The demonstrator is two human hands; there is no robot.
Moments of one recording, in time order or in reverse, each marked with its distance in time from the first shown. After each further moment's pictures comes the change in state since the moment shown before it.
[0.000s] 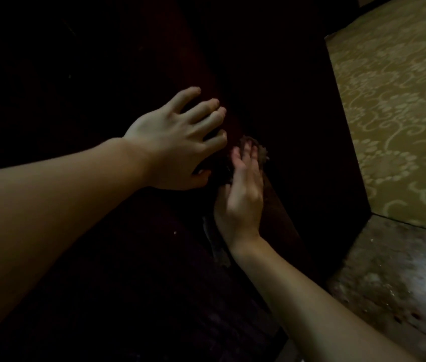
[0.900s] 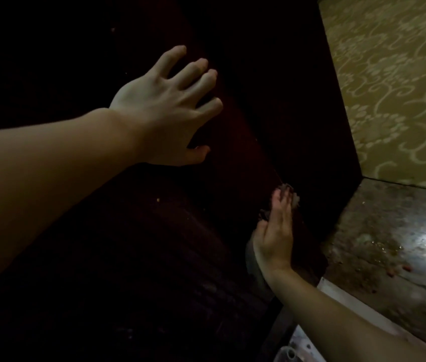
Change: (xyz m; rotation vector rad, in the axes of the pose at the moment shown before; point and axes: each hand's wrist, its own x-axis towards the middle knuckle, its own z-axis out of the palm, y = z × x) left_hand 0.009 0.025 0.009 -0.028 0.129 -0.015; right_hand -0.130 0.110 -0.034 -0.169 -0.070 0.344
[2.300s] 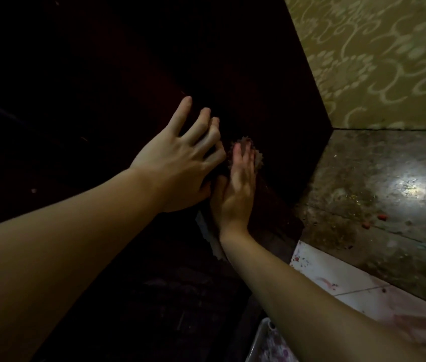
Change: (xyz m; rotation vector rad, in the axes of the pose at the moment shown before) left_hand 0.043 0.162 0.011 -0.088 -0.117 0.206; right_hand 0.025 0.012 0.020 0.142 0.201 0.066
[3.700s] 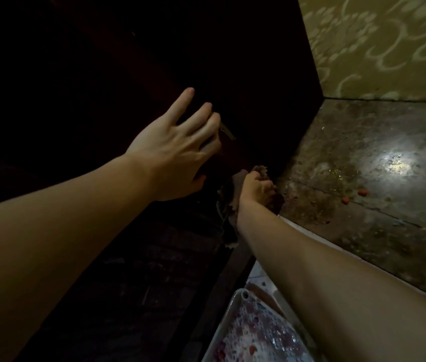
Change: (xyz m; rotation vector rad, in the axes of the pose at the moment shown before) left_hand 0.028 0.048 0.011 0.016 -0.052 0.105; right_hand 0.015 0.097 -0.043 -0.074 -0.117 1.239
